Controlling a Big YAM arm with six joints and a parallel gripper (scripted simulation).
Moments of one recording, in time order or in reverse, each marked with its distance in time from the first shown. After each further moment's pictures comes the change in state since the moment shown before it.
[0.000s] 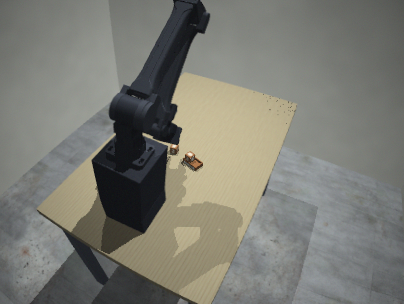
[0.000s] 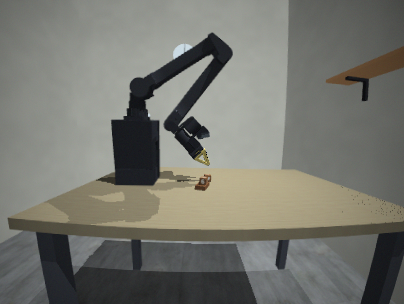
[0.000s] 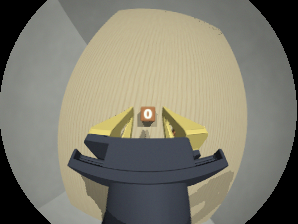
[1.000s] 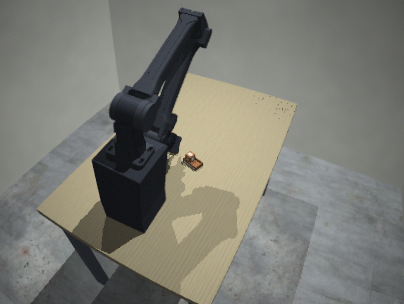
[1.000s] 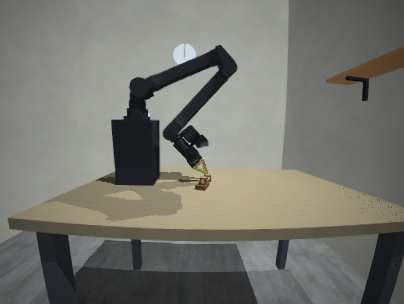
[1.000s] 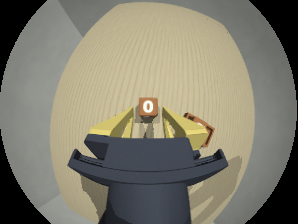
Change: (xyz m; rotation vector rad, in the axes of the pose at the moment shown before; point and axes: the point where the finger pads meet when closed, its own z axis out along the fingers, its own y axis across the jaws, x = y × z) arm 0.034 0.000 0.025 -0.002 0.017 0.002
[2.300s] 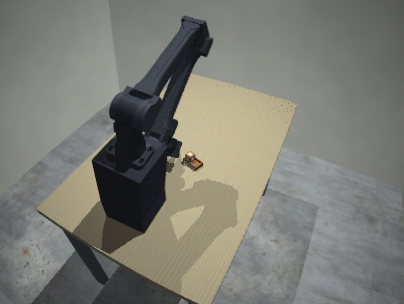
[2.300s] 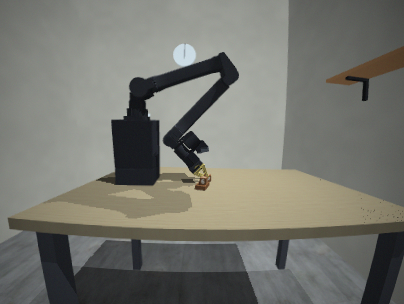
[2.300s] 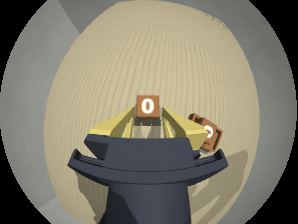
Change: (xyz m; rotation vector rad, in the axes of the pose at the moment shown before) arm 0.015 -0.001 0.022 0.002 -0.012 -0.003
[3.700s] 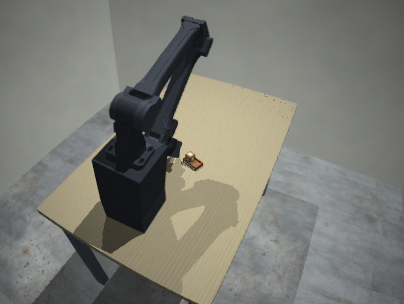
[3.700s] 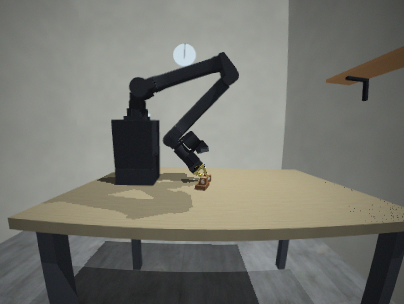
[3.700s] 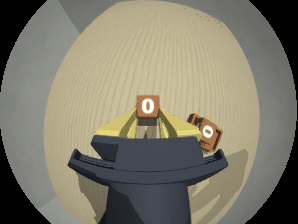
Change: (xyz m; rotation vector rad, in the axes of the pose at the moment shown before) arm 0.000 0.000 0.000 0.000 0.000 0.000
